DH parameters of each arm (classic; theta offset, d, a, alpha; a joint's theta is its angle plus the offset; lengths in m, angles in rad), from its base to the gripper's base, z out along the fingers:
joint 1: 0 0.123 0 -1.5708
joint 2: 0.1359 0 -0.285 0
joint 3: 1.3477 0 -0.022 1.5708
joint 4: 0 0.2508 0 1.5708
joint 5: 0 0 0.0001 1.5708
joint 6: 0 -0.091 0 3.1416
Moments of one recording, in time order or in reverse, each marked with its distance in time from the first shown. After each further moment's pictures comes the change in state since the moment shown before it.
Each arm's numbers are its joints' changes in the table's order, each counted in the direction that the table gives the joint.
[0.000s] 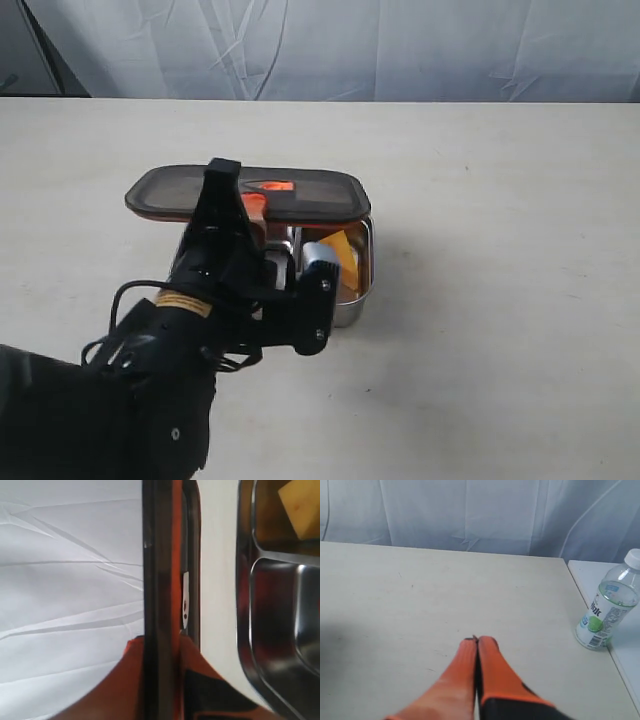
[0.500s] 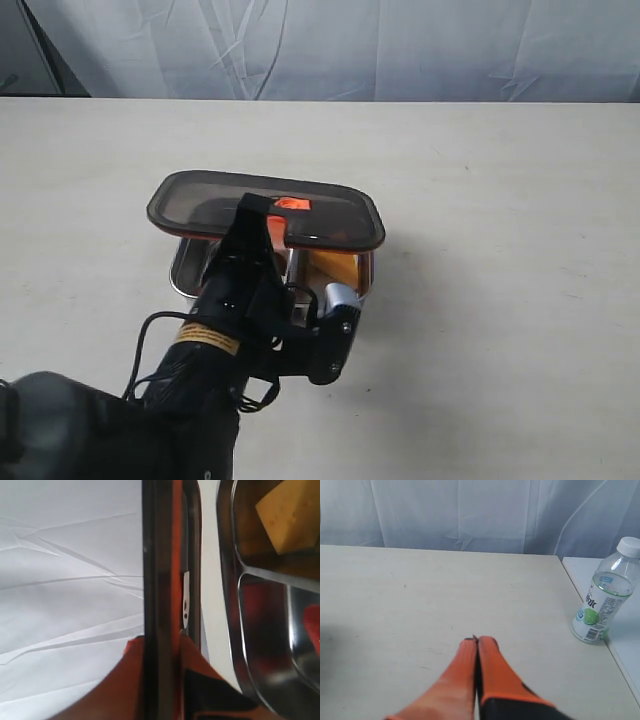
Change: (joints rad) left arm -0.045 0.130 0.000 0.047 0.102 0.055; right arm 0.000 -0.116 0.087 -0.025 -0.002 -0.015
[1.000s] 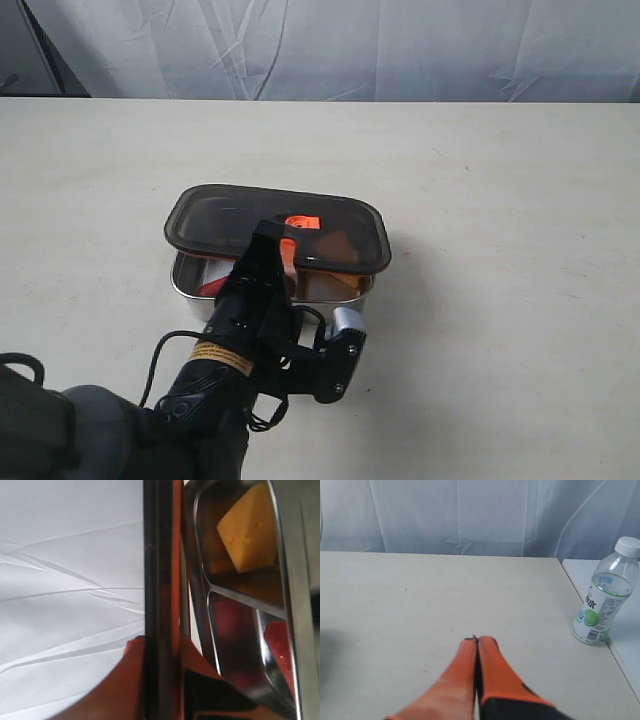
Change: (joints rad) left arm -0.002 0.097 -0.002 0.044 0.011 0.085; right arm 0.000 -0.036 0.009 -0.004 0.000 0.000
